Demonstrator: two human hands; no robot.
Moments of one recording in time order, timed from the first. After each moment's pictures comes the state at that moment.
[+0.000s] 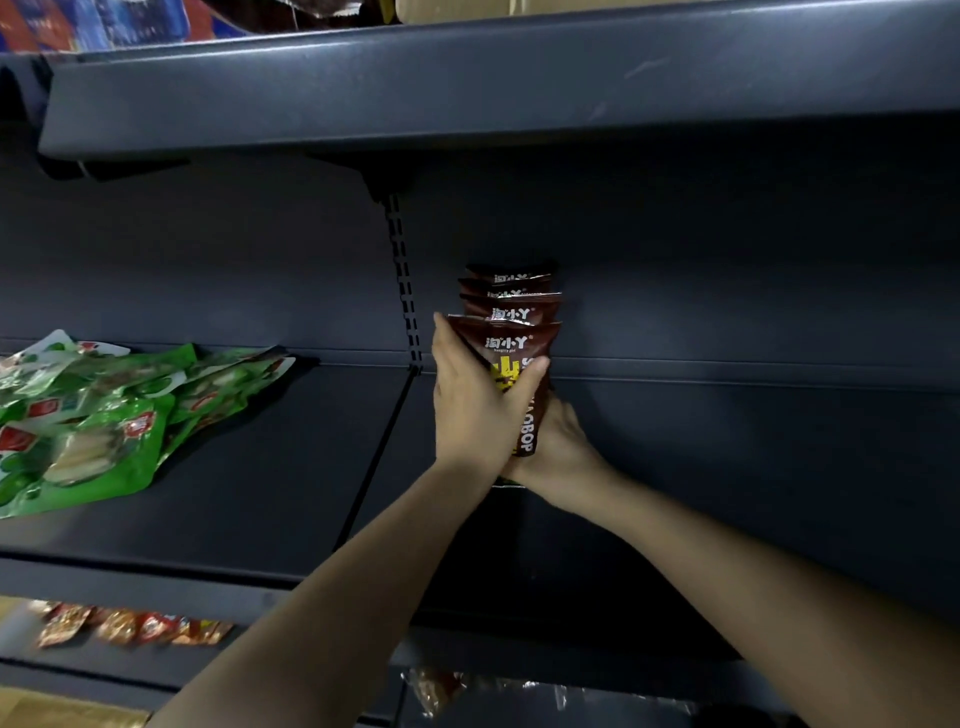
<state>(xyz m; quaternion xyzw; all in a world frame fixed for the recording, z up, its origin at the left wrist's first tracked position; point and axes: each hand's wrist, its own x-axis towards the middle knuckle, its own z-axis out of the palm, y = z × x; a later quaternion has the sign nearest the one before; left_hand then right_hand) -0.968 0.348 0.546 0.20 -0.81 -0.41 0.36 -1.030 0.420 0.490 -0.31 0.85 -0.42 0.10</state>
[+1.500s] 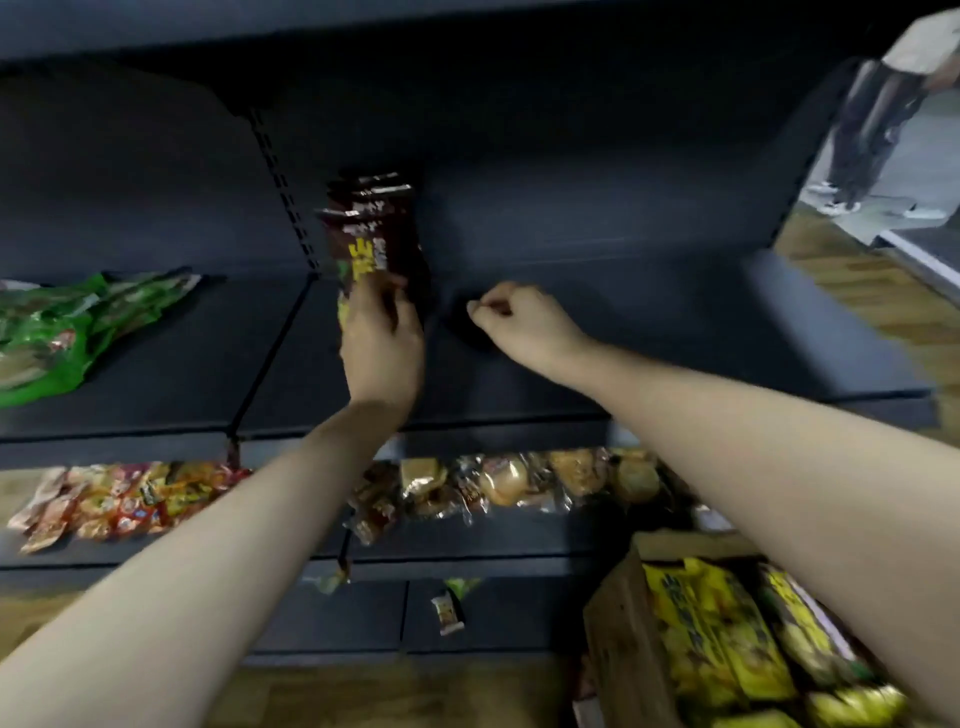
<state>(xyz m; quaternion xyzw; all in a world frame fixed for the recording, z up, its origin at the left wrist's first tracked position) -0.896 0.457 0.553 0.22 -0.80 -0.37 0.42 -0.981 0.581 0.565 -0.29 0.88 -0.38 0.05</state>
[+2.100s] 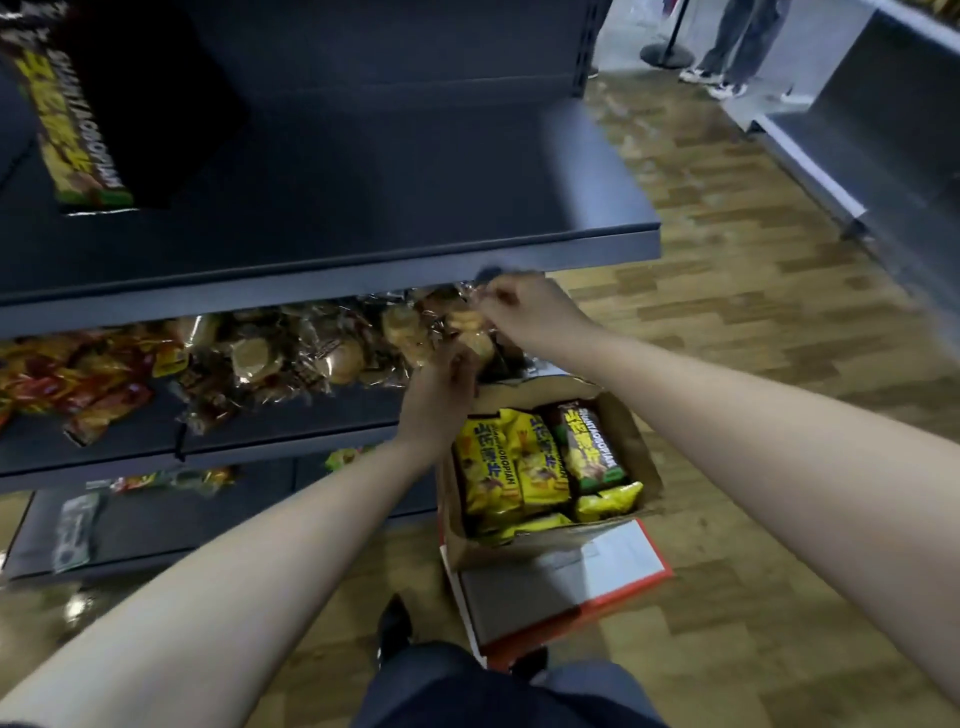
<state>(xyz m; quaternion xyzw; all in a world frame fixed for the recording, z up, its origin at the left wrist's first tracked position) -0.878 0.730 0.407 0.13 -0.86 -0.49 0.09 -0.957 0.838 0.487 -0.21 0.89 -0.37 0.14</state>
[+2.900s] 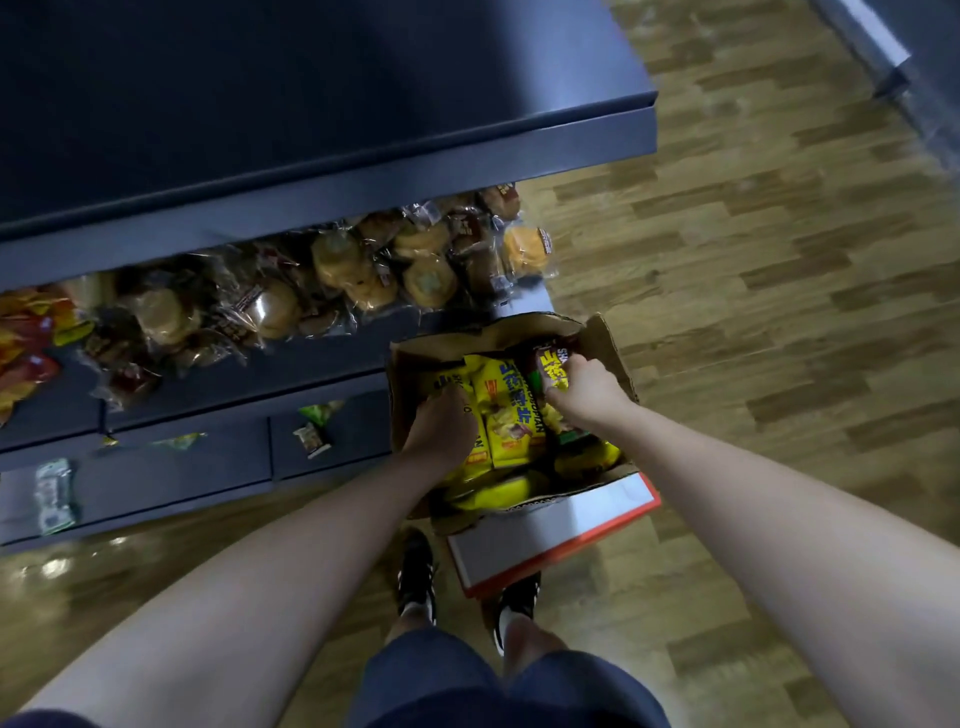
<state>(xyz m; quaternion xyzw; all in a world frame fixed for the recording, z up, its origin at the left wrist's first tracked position) -0.896 0.778 0.294 0.19 -0.88 -0.34 -0.25 -0.963 0.945 0.297 0.02 0.94 -0.18 0.30</state>
